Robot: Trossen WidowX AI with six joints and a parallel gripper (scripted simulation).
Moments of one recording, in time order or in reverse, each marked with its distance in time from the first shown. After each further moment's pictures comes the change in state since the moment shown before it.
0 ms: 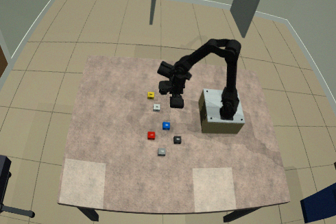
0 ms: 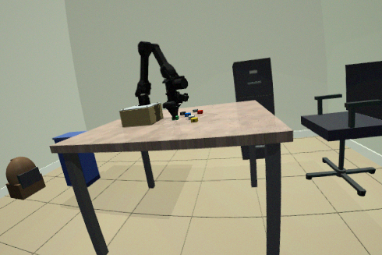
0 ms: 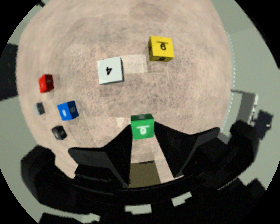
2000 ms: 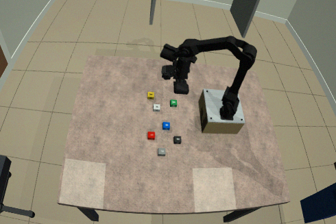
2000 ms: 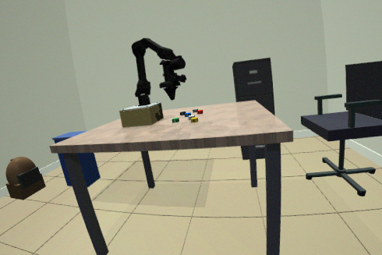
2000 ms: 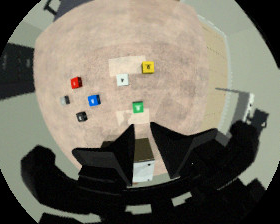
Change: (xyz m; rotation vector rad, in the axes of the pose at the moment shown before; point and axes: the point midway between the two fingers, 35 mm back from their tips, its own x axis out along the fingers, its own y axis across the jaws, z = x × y) arm -0.105 0.001 0.001 -0.002 0.003 0.002
